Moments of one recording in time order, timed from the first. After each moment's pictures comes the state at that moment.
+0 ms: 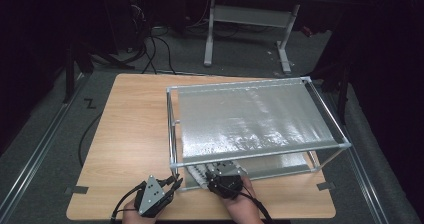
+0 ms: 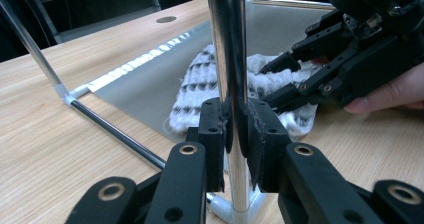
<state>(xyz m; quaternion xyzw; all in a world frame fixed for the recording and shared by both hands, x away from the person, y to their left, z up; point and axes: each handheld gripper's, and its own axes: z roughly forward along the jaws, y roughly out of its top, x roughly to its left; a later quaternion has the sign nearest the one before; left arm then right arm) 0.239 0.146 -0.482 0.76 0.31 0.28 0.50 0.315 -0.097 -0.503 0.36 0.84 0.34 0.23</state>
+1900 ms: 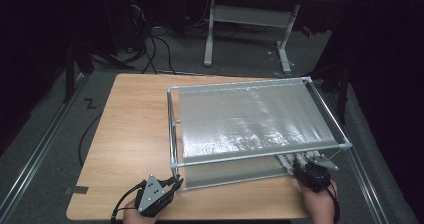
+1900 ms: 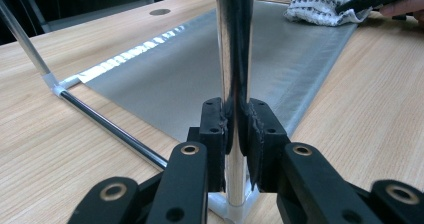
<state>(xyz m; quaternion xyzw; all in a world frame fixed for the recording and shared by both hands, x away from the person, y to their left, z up) 0.241 0.147 -0.483 0.76 0.32 0.26 0.51 0.349 -0.339 -0.500 0.57 0.70 0.28 0.33</state>
